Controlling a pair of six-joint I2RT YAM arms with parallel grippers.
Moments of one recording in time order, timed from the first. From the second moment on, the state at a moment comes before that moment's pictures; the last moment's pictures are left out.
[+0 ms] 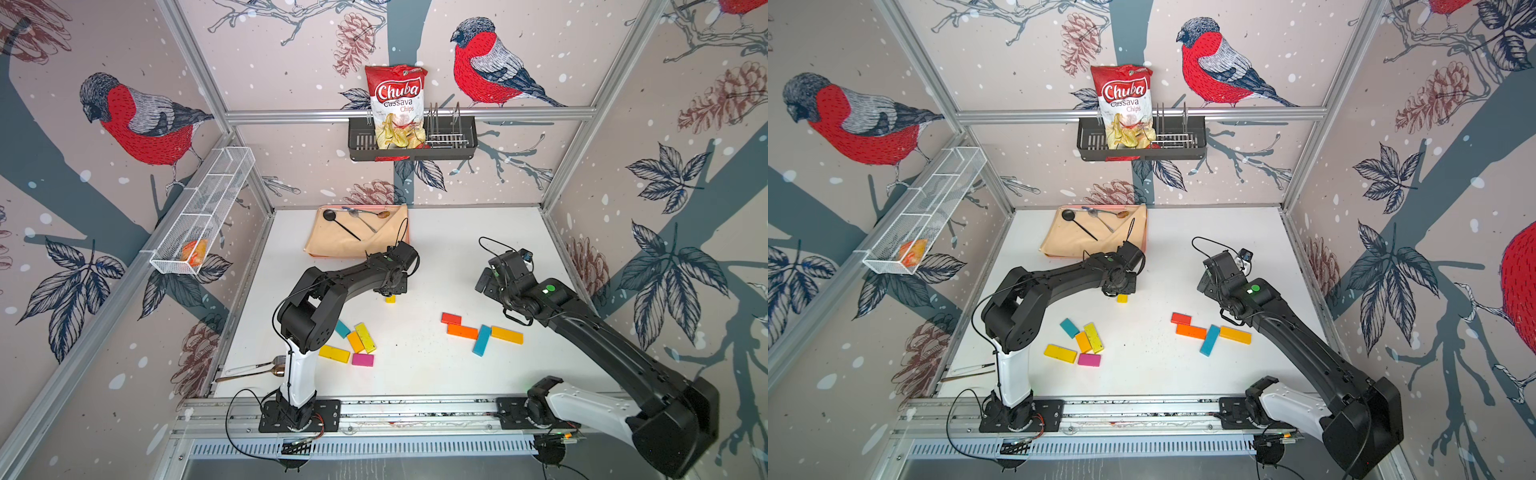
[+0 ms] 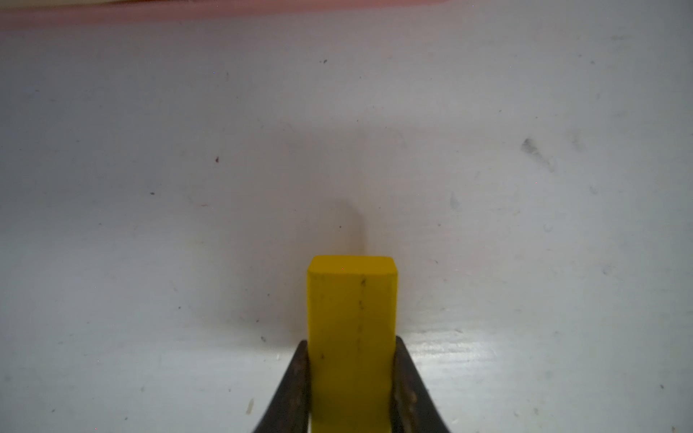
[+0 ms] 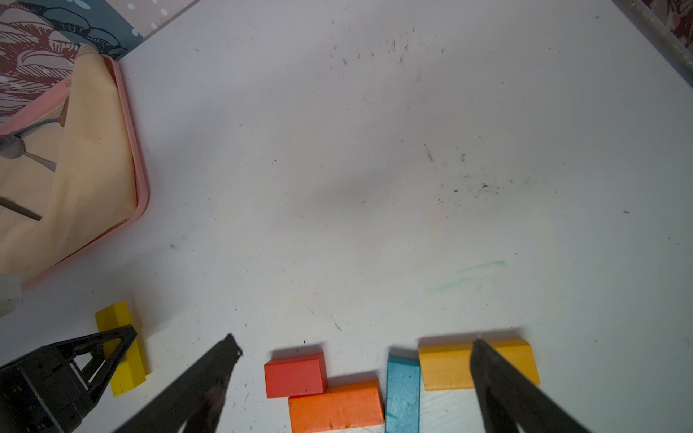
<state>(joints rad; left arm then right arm) -0.67 1.98 1.35 -0.62 -0.21 -0.59 0.56 1.12 0.94 -0.82 0.35 0.86</state>
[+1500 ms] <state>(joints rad) -0.62 1.50 1.13 -0.73 -0.38 -0.71 0.69 1.28 1.10 -0.96 0.55 0.92</state>
